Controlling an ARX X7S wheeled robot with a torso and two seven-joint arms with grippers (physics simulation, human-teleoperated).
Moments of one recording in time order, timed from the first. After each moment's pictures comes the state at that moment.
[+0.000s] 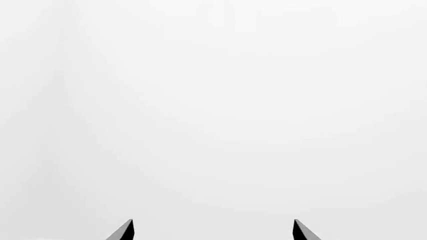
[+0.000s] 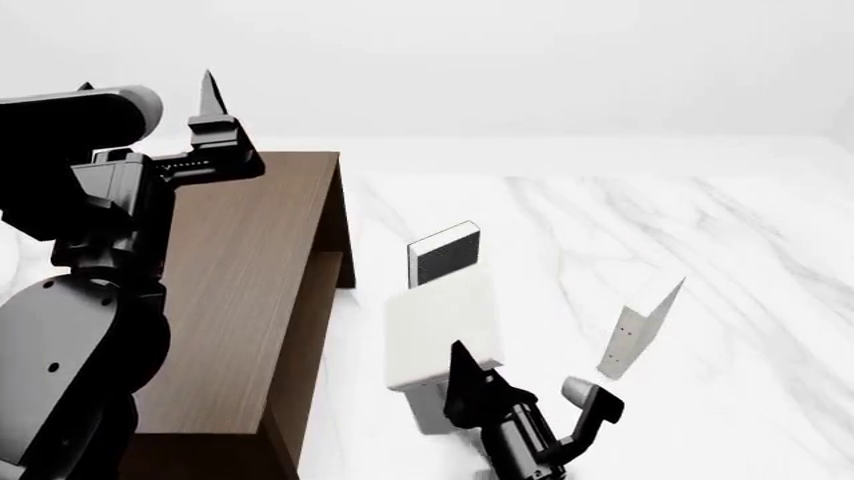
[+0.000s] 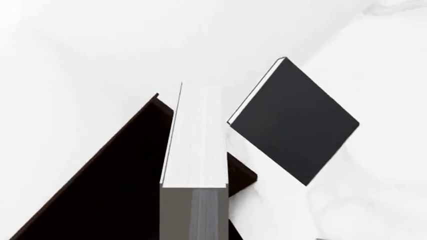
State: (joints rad) left arm -0.67 -0.34 0.02 0.52 -0.51 -0.72 -0.39; right arm 0.09 0.03 -0.17 0.05 0.93 0.14 -0.14
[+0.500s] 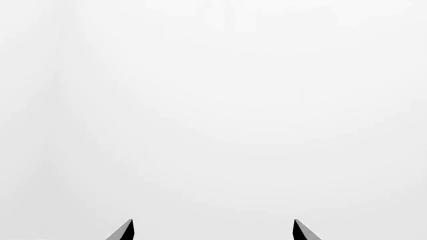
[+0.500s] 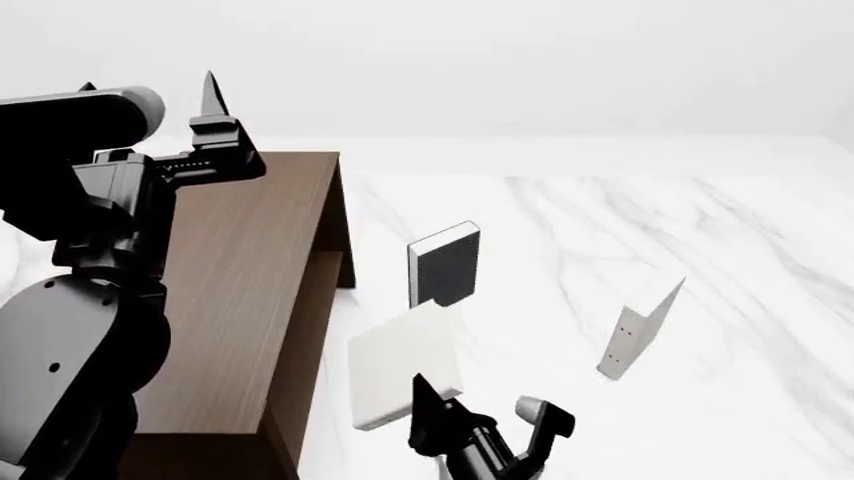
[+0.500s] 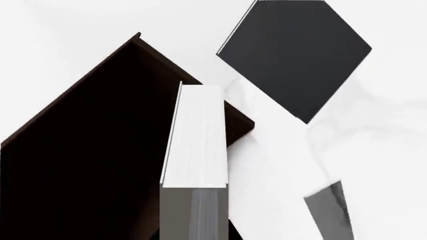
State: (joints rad) left arm -0.67 -0.35 0.03 0.52 -0.51 -0.72 -0.39; right arm 0.15 0.02 -0.33 0.29 0.98 0.05 -0.19
